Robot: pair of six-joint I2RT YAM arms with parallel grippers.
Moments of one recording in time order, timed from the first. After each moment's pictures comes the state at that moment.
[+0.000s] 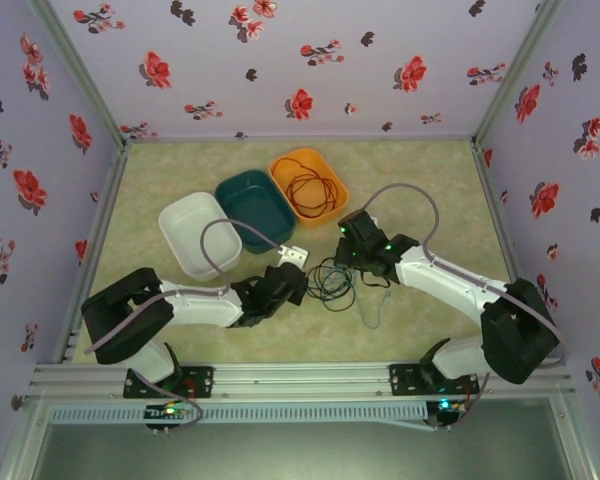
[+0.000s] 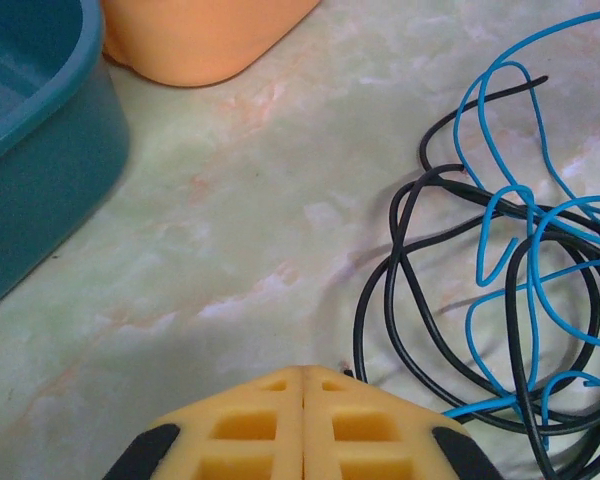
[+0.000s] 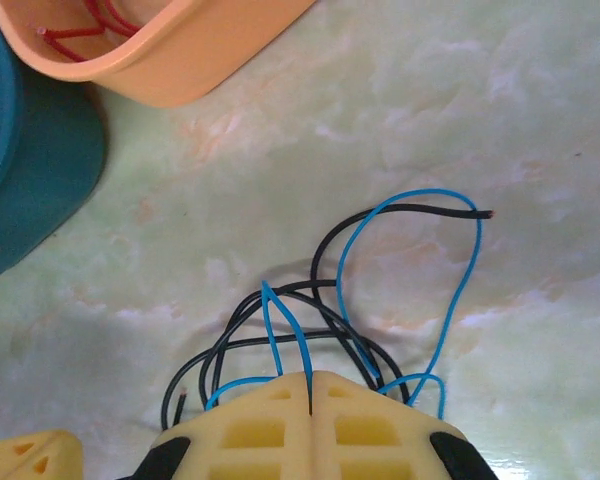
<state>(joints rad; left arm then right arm) -1.09 1.58 0.64 0.25 -0.45 -0.40 0.69 1.37 0.86 -0.49 0.15 0.77</state>
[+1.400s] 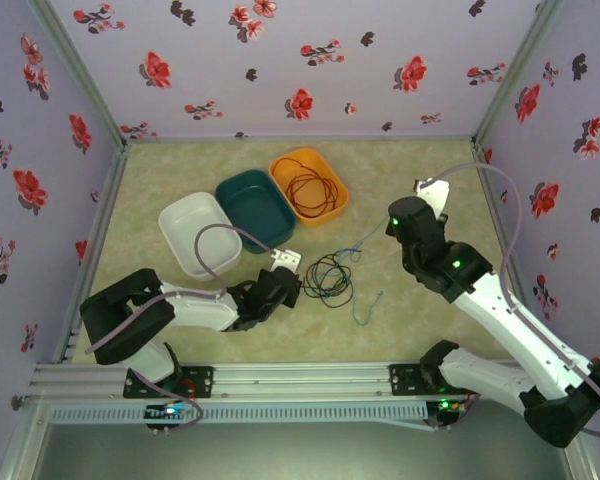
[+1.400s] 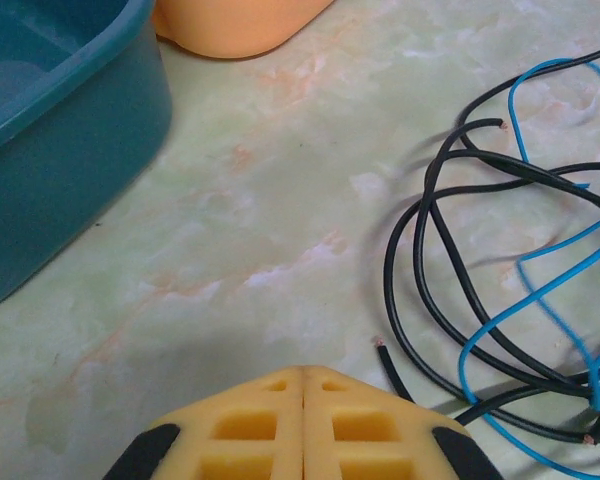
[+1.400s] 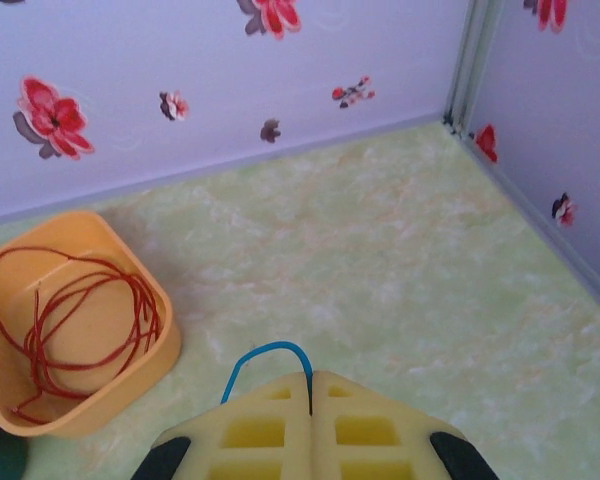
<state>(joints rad) -1.08 1.57 0.57 0.30 -0.47 -0.39 0.66 0.96 1.05 -0.67 0.73 0.53</state>
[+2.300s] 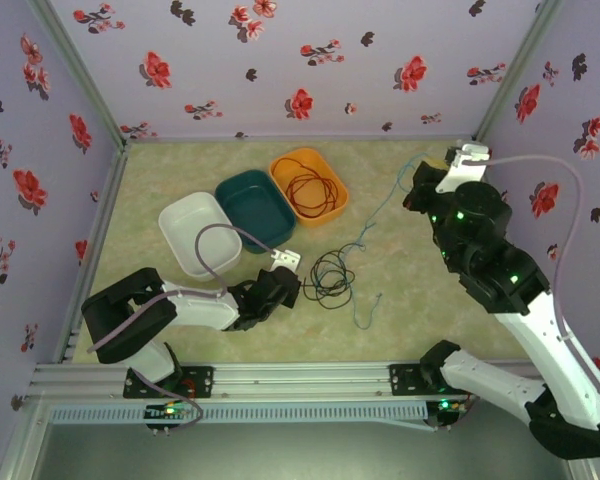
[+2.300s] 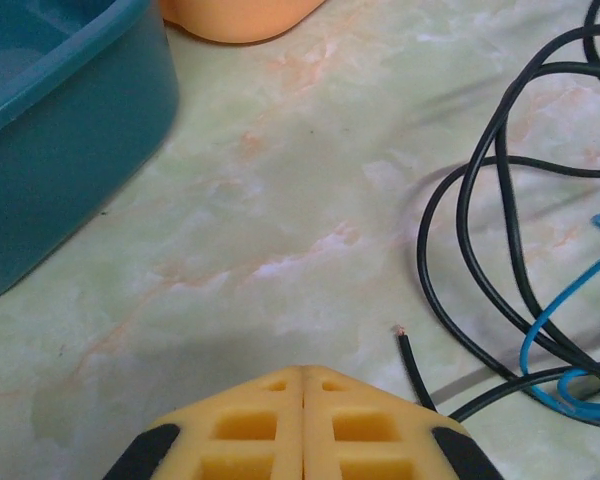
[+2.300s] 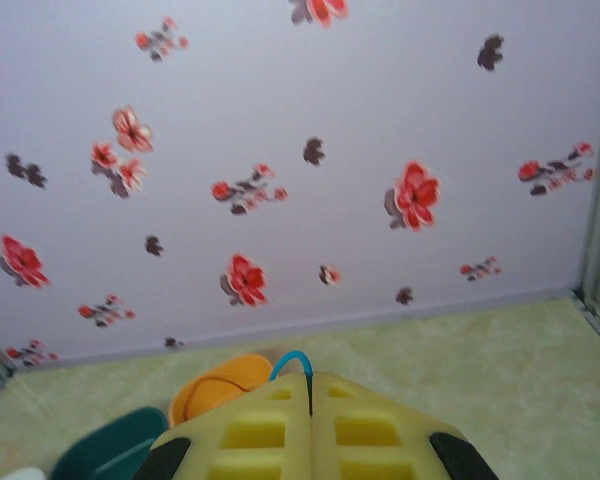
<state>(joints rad) -1.07 1.58 0.57 0.29 -0.47 -0.39 0.66 0.88 1.31 -0.52 0.54 0.28</state>
